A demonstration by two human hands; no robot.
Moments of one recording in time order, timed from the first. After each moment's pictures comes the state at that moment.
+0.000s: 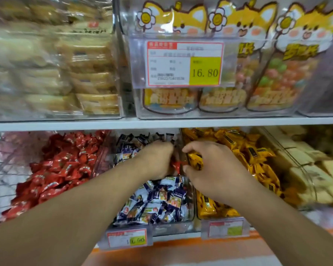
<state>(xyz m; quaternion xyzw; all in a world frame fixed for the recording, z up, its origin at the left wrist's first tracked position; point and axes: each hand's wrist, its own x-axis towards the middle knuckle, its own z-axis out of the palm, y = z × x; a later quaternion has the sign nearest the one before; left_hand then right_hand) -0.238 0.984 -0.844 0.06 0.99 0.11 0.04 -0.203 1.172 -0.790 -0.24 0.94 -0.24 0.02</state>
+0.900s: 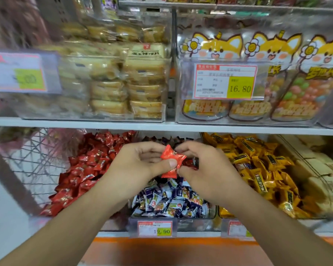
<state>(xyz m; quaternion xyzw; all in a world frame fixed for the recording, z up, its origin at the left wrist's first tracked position) -0.106 0.946 -0.785 -0.07 0.75 0.65 -0.08 -0.178 1.123 -0.786 -0.30 0.88 -0.37 0.04</state>
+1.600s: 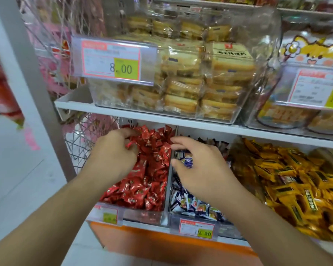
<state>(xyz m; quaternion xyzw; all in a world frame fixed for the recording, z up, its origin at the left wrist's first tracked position) -0.068 0.812 -0.799 -0.27 0.89 0.33 -0.18 -0.145 1.021 -0.784 -0.36 0.88 -0.32 0.05</state>
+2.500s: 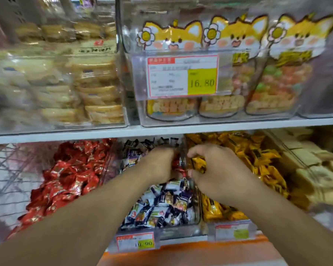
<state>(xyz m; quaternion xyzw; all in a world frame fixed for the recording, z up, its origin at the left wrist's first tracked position) -0.236 0.980 -0.845 0.08 0.99 0.13 0.04 -0.204 1.169 -0.786 -0.22 0.95 -0.23 0.06</state>
